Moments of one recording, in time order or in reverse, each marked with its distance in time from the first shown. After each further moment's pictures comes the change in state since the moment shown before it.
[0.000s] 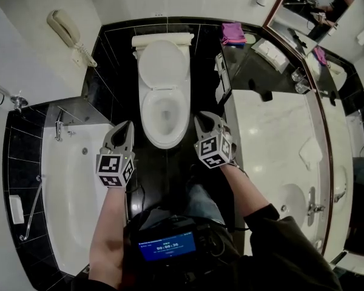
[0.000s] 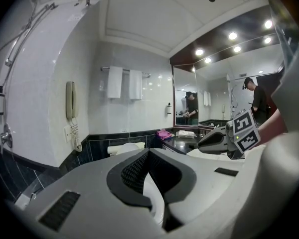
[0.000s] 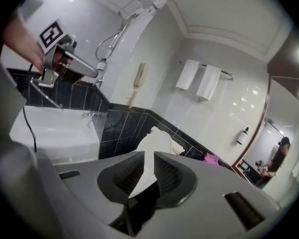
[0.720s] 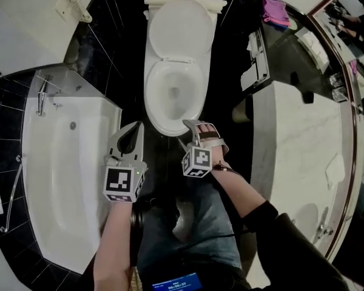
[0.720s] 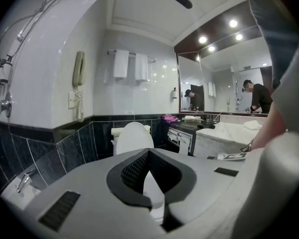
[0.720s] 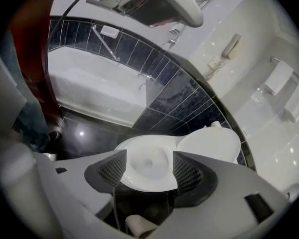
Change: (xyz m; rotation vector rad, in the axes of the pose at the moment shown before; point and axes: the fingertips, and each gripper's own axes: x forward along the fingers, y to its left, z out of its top) left arm 0.061 0.023 -0.162 0.007 0.030 0.027; right arm 0.179 0.221 -0.157 -0.585 0.168 0.385
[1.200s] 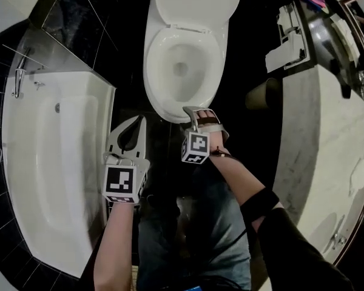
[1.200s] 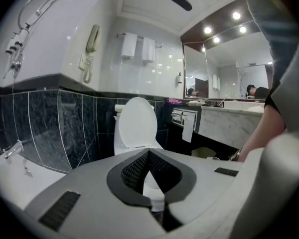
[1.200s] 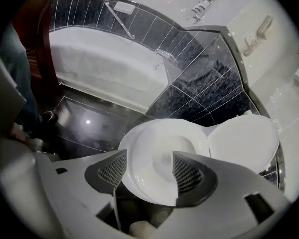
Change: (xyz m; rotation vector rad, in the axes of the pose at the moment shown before) left arm 0.047 0.010 -0.184 -0.116 0.067 0.031; right arm 0.187 0.114 -0.068 -0.075 0.082 0.093
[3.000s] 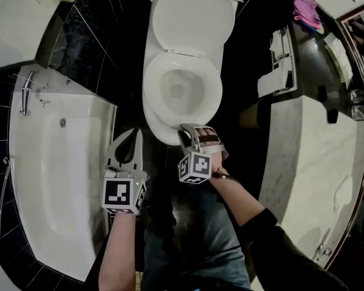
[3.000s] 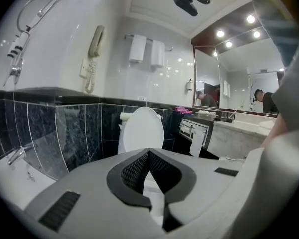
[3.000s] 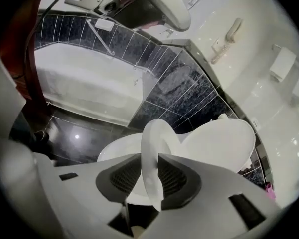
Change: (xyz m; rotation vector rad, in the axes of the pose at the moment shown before) left arm 0.025 0.029 0.080 -0.014 -0.027 0.062; right arm -0.079 -0.111 0.037 0.126 -0.104 -0.090
